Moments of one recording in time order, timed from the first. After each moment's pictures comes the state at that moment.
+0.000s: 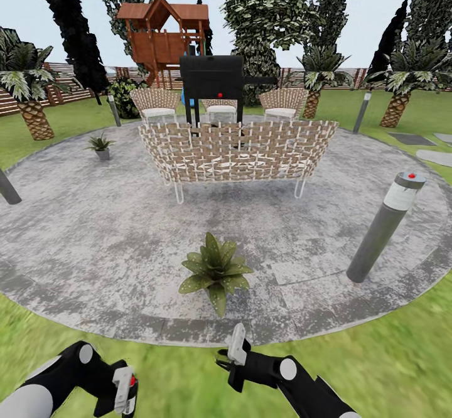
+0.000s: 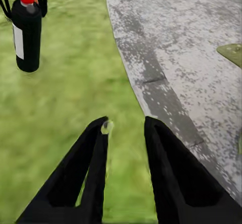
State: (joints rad) left arm -0.59 0.25 -0.07 -0.41 -0.95 -0.28 -1.05; right arm -0.47 0.04 0.46 -0.63 0.33 -0.31 0.60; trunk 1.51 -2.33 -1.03
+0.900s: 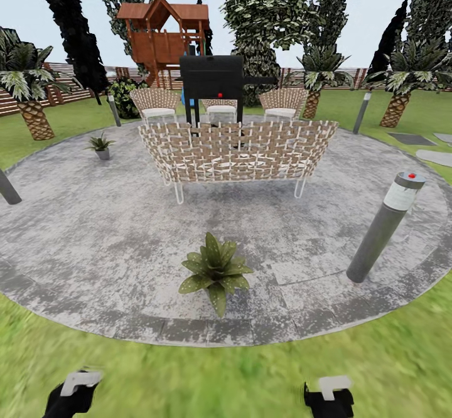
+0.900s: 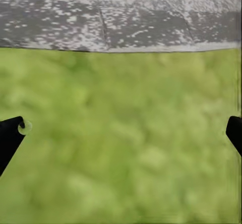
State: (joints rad) left arm -0.42 0.26 0.33 -0.15 -0.22 -0.41 -0.14; right arm -0.46 -0.02 0.38 -0.03 -0.17 -0.46 -0.31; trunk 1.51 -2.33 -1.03
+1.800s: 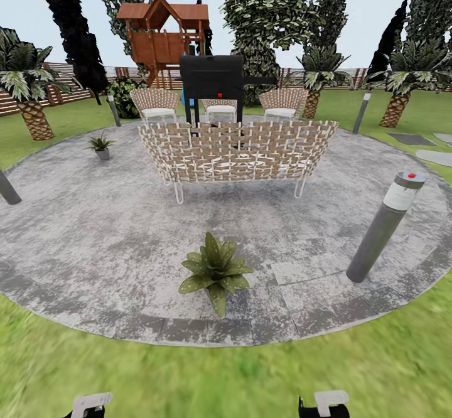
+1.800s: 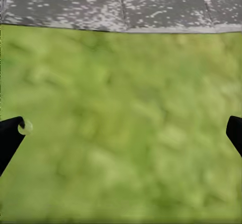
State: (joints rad) left arm -0.40 0.19 0.32 -0.04 -0.17 -0.42 -0.05; right arm -0.41 0.01 0.38 -0.03 -0.18 -0.48 -0.31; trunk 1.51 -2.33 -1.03
